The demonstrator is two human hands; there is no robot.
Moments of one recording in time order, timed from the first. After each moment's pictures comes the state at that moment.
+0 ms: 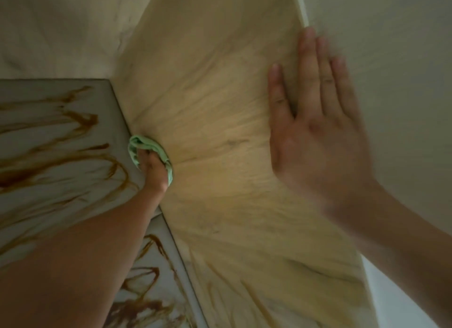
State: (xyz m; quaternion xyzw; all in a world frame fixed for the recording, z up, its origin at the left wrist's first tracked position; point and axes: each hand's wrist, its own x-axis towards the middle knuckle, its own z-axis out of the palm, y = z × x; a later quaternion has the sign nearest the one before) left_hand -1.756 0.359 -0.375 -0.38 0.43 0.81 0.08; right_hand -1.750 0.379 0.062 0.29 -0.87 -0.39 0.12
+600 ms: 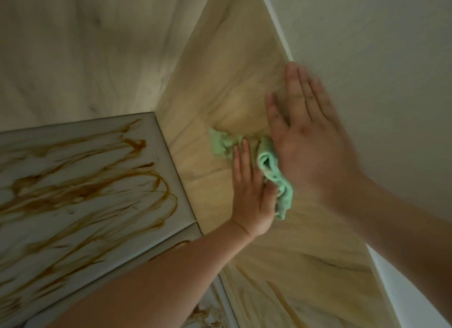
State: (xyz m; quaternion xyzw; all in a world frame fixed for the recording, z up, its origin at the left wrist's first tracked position) left_hand -1.679 0.373 -0.105 0.02 0.67 0.72 -0.19; right_hand -1.744 0.376 0.071 0.29 -0.90 -0.33 0.07
